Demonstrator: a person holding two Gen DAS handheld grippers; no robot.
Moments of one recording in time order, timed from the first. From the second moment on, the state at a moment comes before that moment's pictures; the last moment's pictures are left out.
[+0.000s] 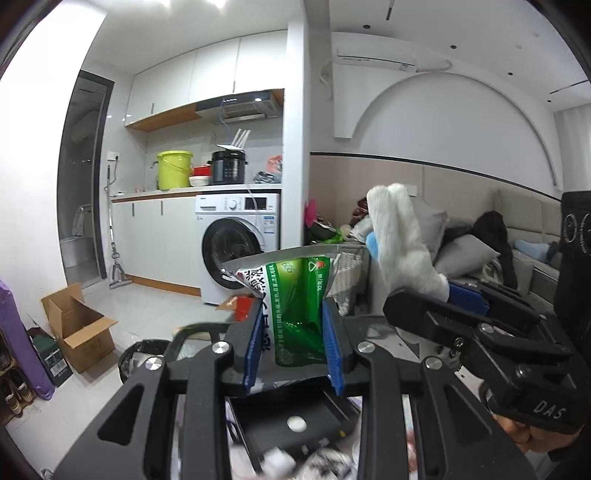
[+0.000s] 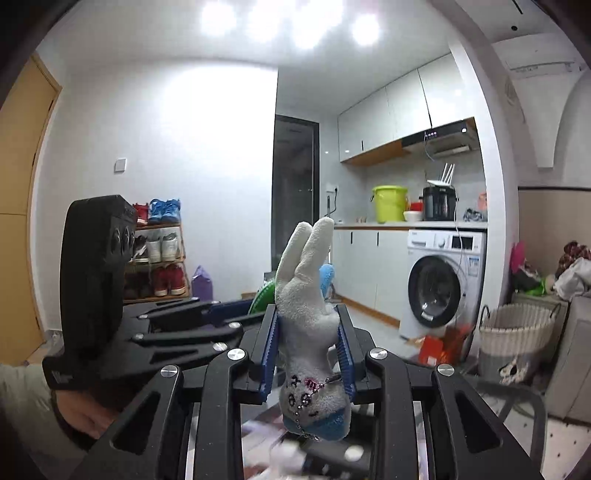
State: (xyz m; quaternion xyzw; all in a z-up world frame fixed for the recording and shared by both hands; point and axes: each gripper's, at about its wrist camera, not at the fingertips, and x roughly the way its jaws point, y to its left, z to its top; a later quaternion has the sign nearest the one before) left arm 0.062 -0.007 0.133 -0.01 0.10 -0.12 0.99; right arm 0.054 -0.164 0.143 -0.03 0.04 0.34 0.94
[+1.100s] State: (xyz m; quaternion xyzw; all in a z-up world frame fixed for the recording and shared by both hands) left arm 0.204 -0.030 -0.033 0.01 0.44 -0.10 0.89; right arm 0.259 -0.134 -0.050 -0.07 0.40 0.30 0.86
